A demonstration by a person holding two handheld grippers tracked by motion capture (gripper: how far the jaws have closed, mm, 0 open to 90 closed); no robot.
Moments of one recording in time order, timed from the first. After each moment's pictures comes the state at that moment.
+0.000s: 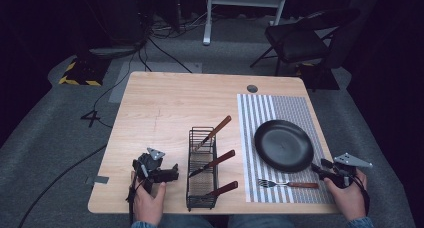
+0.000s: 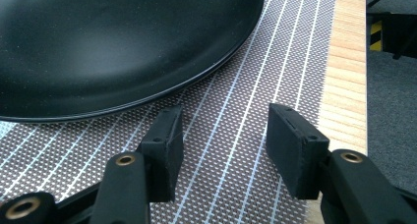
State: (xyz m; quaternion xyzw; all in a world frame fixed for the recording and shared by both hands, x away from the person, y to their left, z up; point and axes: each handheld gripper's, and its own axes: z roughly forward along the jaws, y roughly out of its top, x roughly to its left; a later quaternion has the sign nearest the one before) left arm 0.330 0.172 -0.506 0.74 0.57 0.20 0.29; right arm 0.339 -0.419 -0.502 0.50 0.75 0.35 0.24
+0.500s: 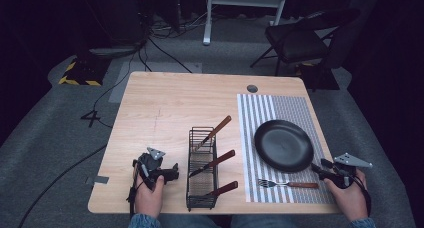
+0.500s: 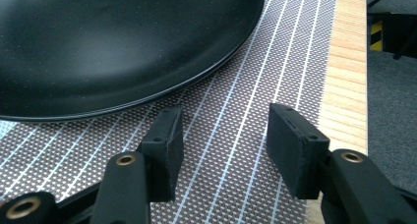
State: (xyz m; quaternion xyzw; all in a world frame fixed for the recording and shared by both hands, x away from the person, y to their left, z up) left arm 0.331 0.171 -0.506 0.74 0.57 0.20 0.29; right arm 0.338 -0.419 -0.502 0.50 0.76 0.35 0.24
